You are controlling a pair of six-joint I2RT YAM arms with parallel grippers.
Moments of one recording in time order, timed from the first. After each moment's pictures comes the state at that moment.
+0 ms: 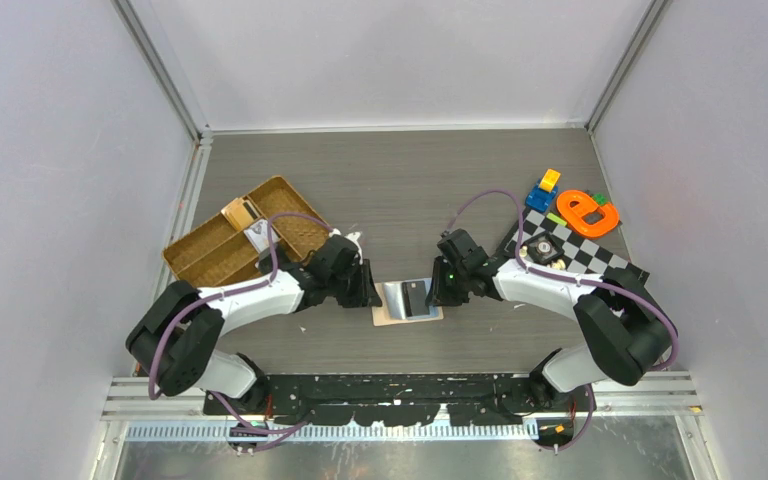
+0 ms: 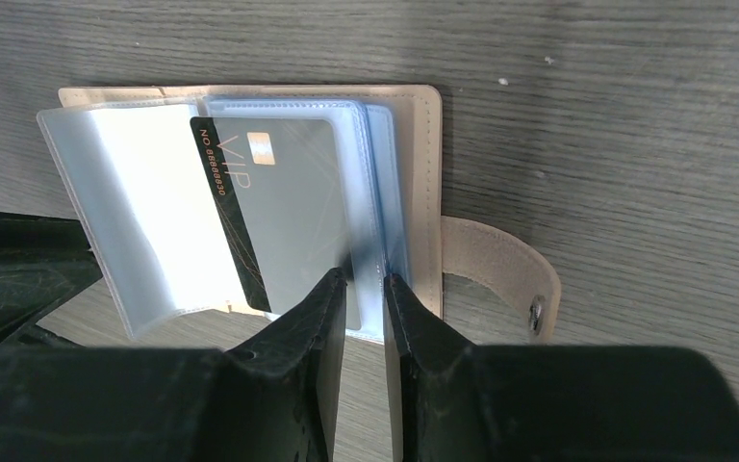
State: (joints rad) left arm -0.73 1.41 0.66 -0.12 0.19 -0.76; right arm 0.67 1.45 0.70 -0.29 -0.10 0.74
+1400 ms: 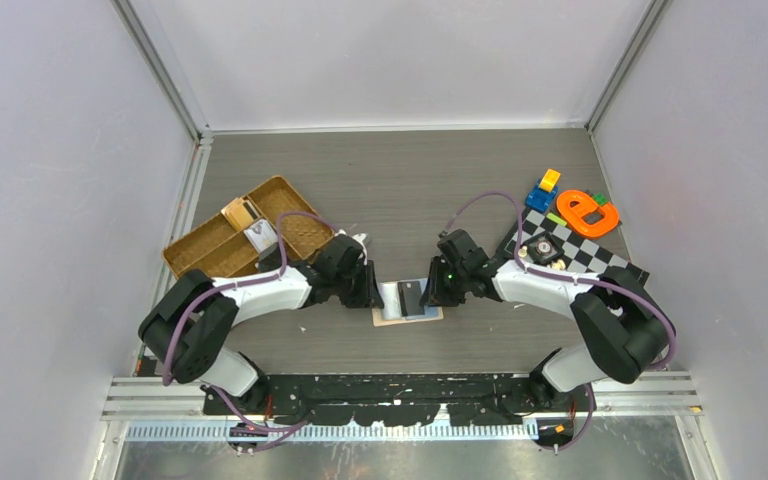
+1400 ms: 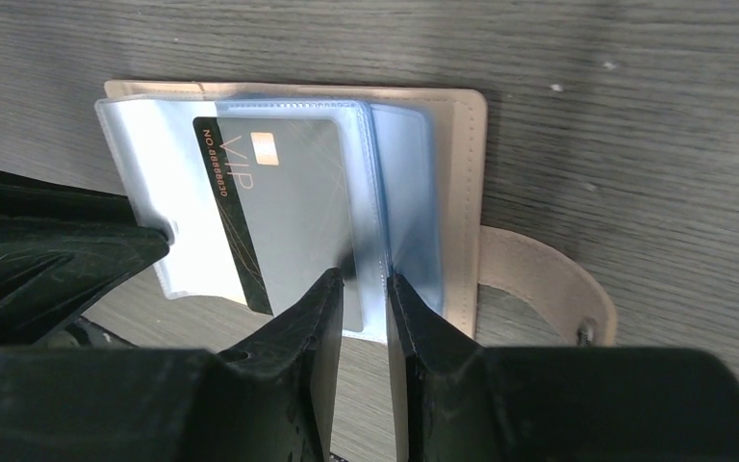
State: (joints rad) left arm -0.72 1.49 0.68 -0.11 0.21 -0.73; right arm 0.67 1.46 0.68 -0.24 -0.15 0.75
